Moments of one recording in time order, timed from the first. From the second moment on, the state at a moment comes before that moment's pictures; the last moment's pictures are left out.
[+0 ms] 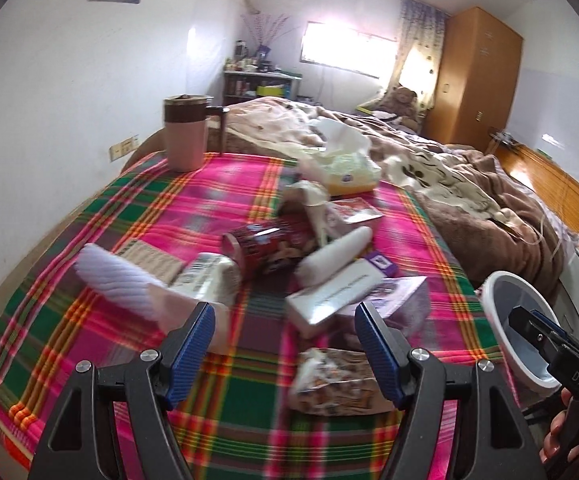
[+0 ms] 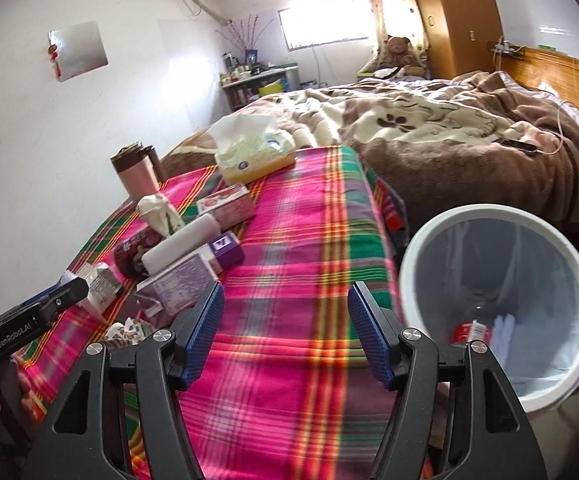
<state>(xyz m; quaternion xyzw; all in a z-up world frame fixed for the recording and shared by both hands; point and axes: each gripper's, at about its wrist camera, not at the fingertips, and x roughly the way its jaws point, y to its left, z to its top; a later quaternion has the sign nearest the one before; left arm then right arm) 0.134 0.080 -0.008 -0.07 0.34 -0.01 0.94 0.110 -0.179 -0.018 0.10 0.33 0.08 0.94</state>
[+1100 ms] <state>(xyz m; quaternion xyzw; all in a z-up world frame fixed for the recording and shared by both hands) 0.159 0.163 -0.031 -0.11 0.36 -0.01 0.93 0.185 -0.102 -0.046 0.22 0.43 0.13 0.87</state>
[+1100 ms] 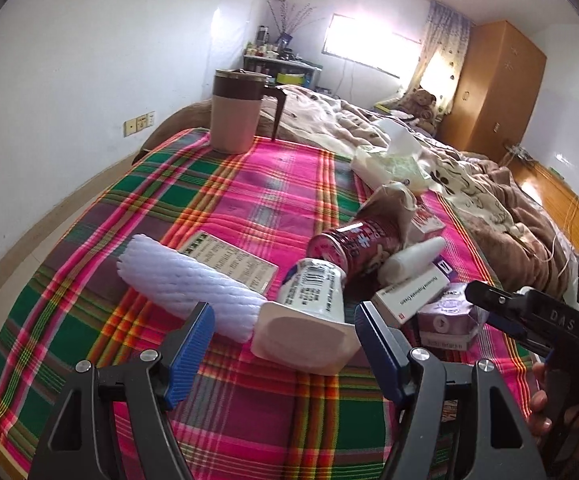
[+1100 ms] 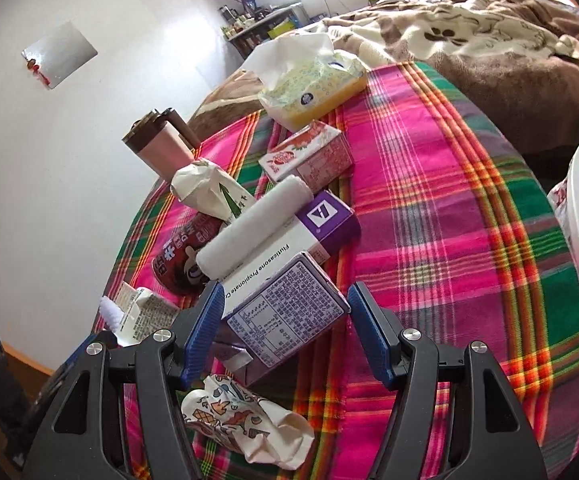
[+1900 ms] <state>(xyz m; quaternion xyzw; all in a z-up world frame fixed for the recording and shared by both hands) 0.186 0.122 -0.046 -0.06 0.39 -0.04 0.92 0.167 -0.115 -0.024 0.09 0.38 0.07 0.92</state>
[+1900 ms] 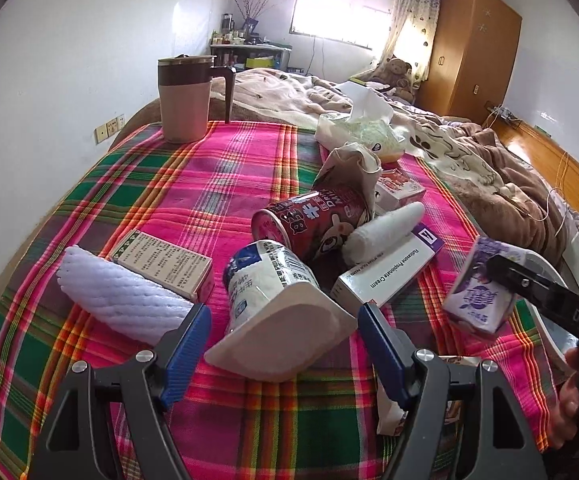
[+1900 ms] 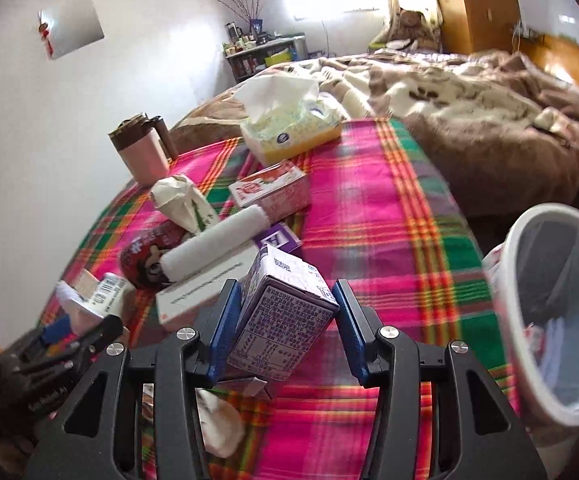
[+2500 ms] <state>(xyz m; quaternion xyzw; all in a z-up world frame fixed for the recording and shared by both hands) 0.199 0.128 -0.065 -0.10 0.41 -0.02 0.91 0.156 -0.128 -0.028 0.05 0.36 0.05 0.93</state>
